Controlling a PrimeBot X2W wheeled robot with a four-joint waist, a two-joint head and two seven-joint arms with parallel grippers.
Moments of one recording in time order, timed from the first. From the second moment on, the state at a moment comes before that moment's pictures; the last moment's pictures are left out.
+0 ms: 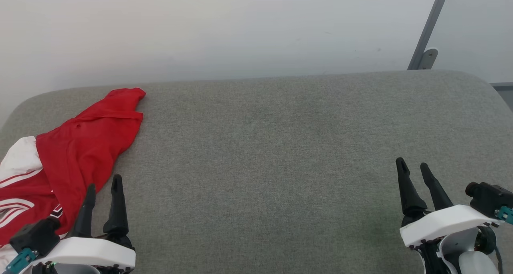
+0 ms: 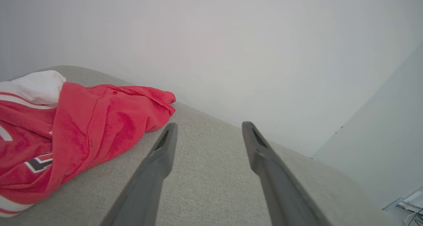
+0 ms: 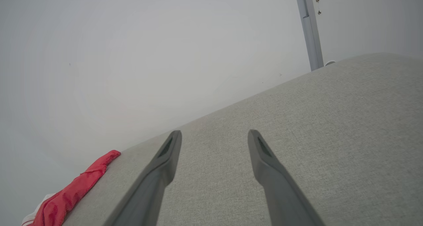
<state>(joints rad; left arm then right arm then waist) 0.00 0.14 0.06 0.12 -0.62 -0.09 -0.14 -0.09 -0.07 -0.04 0.20 0.59 0.13 -0.04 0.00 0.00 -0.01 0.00</state>
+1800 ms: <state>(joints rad) 0.04 0.16 0.04 0.07 -0.21 -0.13 -0.26 -0.06 -0.06 -0.03 0.13 0.15 0.13 -0.12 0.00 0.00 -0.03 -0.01</state>
